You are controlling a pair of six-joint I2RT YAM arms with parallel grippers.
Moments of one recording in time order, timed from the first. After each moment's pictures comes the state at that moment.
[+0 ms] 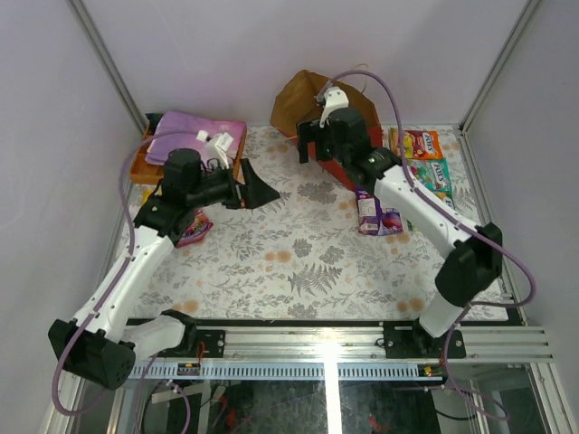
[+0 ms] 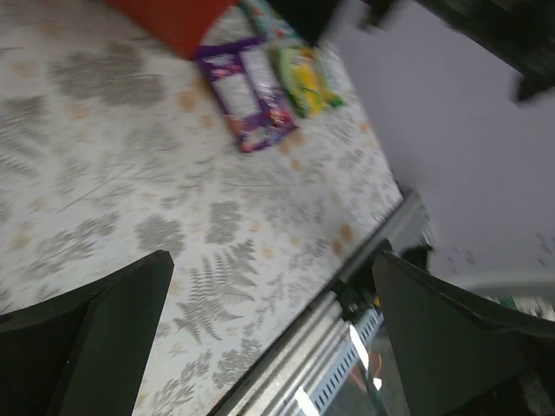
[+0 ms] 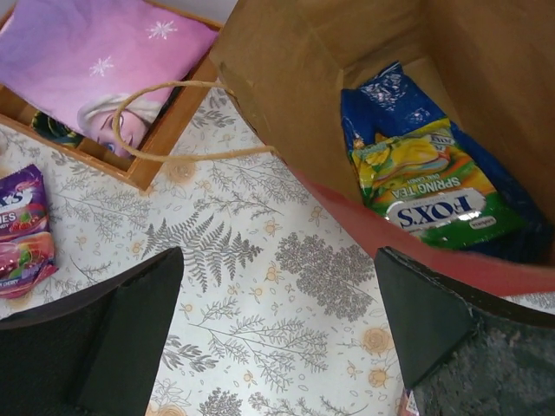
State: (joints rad) left arm -0.31 1.09 1.09 -0.41 0.52 -0.54; right arm 0.62 1.64 1.54 -0.27 0.20 0.17
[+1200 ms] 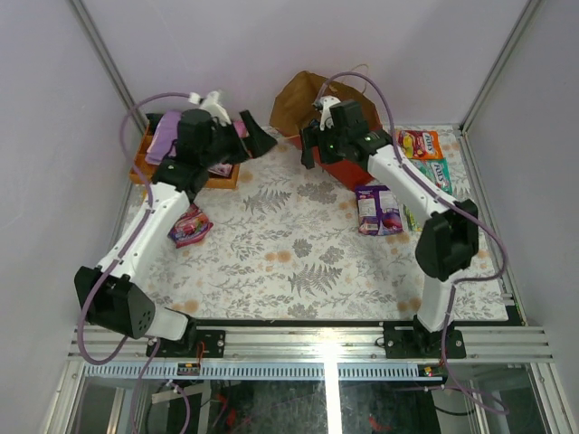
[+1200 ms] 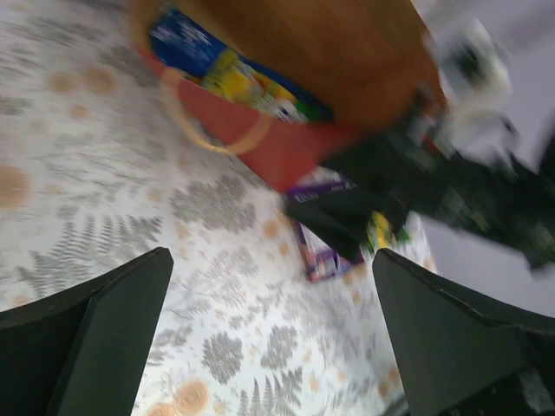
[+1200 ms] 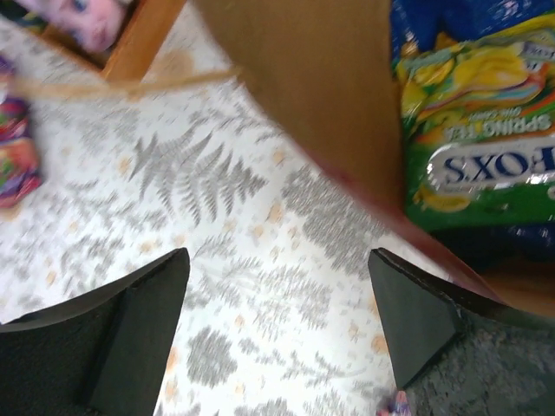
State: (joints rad) left arm -0.33 1.42 1.39 -0.29 0.30 -0.55; right arm 0.50 1.96 1.85 -0.56 -0.08 0.13
